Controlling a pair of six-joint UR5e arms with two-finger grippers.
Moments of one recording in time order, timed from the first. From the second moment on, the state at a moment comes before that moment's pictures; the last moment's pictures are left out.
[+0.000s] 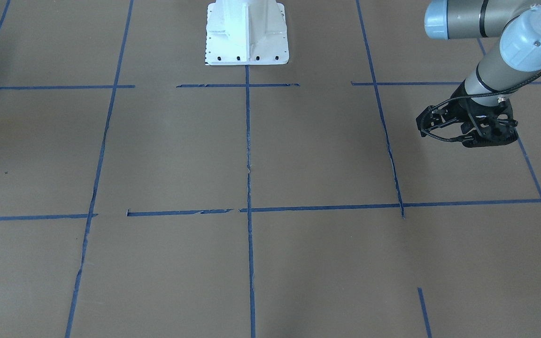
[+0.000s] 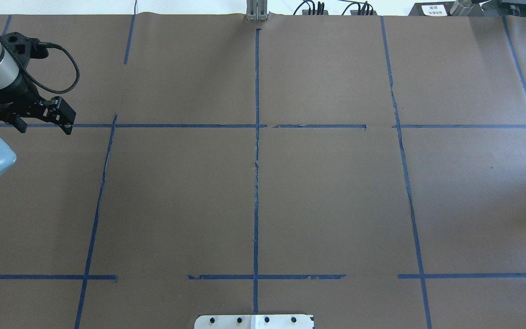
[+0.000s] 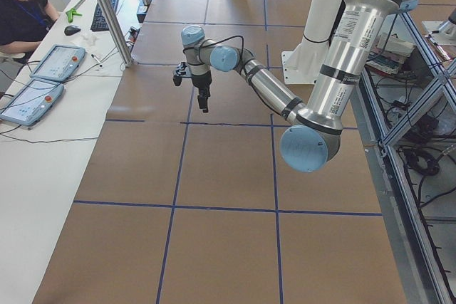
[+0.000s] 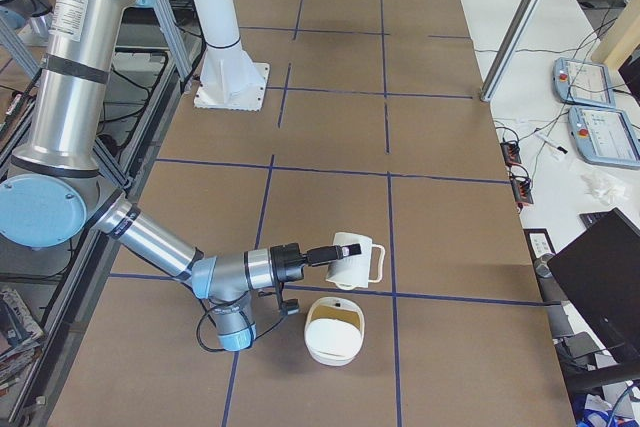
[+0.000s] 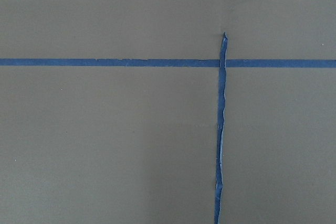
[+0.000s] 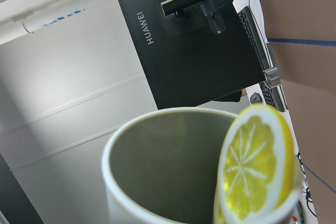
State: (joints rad) left arm -1.00 -1.89 -1.92 -1.28 -2.19 -0.68; right arm 1.19 -1.82 1.10 0.91 1.33 2.70
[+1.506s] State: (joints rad) left arm -1.00 -1.89 -1.92 -1.27 -2.19 -0.68; right arm 1.23 -1.83 1.10 0.92 1.33 2.89
